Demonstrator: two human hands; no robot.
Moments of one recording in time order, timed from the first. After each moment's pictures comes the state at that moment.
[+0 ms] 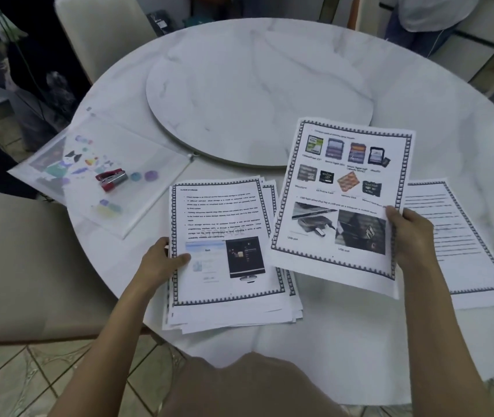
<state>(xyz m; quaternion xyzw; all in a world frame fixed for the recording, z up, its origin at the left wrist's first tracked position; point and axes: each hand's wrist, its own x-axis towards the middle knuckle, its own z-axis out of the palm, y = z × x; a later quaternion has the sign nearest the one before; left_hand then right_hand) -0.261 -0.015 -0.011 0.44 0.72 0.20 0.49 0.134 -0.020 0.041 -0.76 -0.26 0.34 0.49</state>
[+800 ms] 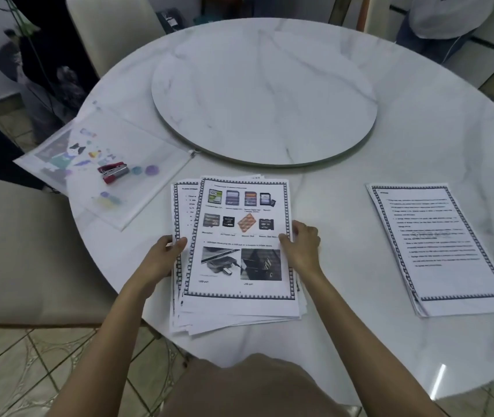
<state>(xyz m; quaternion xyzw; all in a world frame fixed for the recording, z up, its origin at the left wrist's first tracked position) -0.246 -0.025 -0.008 0.40 0.71 0.24 0.54 0.009 -0.011 -0.022 -0.77 -0.48 0.34 0.24</state>
